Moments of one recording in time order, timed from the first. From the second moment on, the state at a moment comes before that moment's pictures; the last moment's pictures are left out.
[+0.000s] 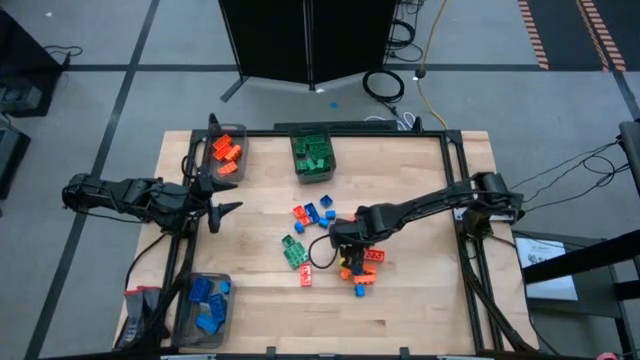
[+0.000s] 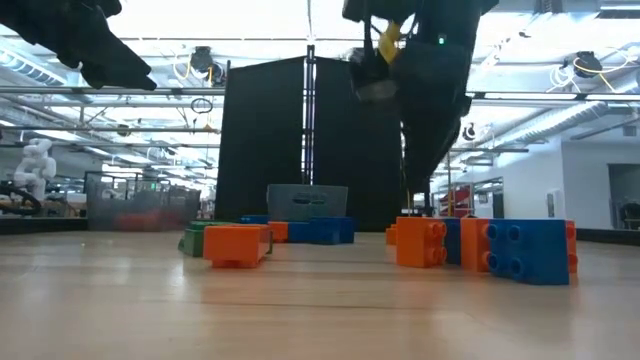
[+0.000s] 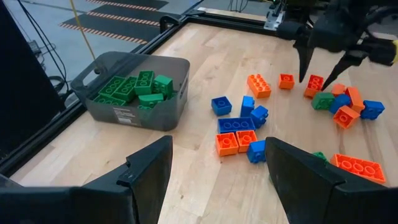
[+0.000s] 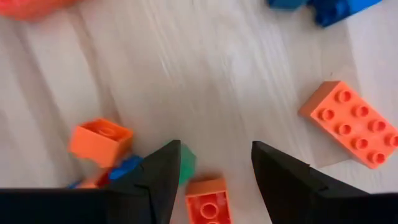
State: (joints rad) left arm -0.20 0.37 0.52 -0.61 -0.48 -0.25; right arm 0.18 1.84 1.33 -0.81 0.06 0.54
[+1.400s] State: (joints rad) left arm -0.20 0.37 0.52 -0.61 -0.48 -0.25; right arm 0.19 1.99 1.33 -0.72 0.33 0.46
